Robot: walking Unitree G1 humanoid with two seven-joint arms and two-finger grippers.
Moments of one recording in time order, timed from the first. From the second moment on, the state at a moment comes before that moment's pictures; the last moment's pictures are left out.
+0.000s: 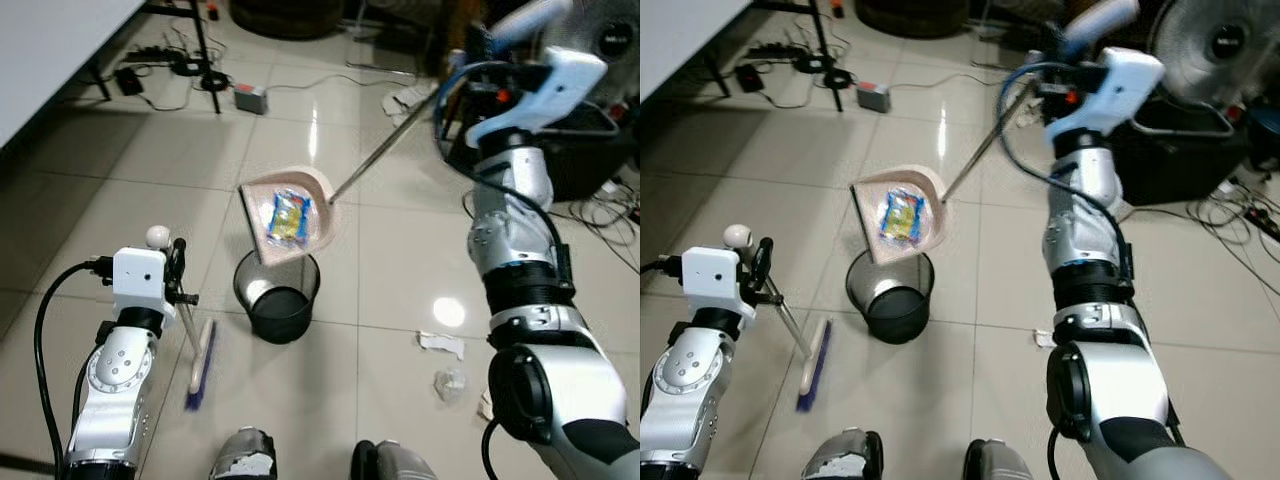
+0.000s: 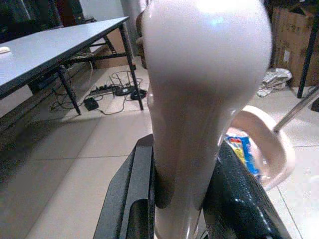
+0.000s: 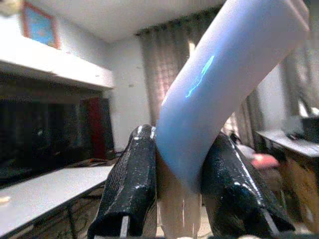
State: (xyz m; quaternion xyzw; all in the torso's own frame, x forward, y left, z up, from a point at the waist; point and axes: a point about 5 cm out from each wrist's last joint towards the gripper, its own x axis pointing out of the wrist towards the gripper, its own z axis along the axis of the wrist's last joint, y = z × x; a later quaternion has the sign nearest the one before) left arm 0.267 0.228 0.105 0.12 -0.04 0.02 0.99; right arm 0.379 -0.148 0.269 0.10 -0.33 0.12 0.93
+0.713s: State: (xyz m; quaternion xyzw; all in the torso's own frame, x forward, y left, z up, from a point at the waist) left arm 0.268 0.222 0.102 0.12 -0.03 0.00 0.99; right arm 0.344 -0.088 0.234 -0.03 -0.36 0.24 0.90
